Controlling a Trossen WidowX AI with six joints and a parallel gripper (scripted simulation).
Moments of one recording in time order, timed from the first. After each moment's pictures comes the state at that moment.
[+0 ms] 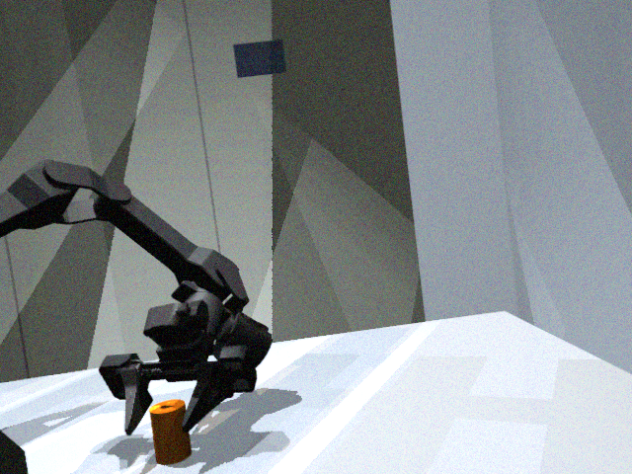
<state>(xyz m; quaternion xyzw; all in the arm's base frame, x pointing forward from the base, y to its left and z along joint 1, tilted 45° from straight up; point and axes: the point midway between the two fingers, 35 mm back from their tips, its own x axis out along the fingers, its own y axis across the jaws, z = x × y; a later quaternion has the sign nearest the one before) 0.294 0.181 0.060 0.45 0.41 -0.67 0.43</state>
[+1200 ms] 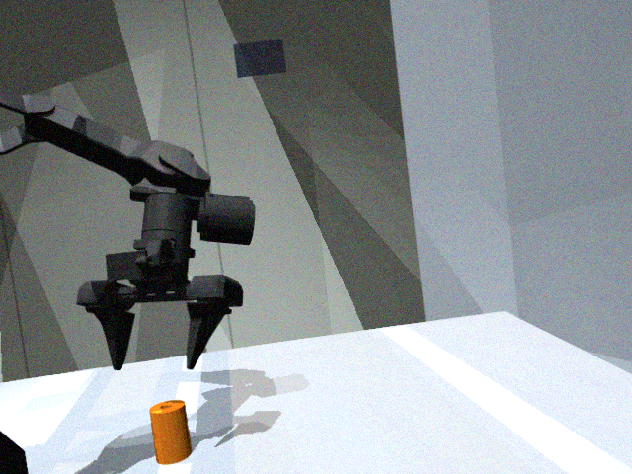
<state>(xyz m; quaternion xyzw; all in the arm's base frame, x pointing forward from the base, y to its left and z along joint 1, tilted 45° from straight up) 0.287 0.120 0.111 0.64 0.53 -0.51 0.24</state>
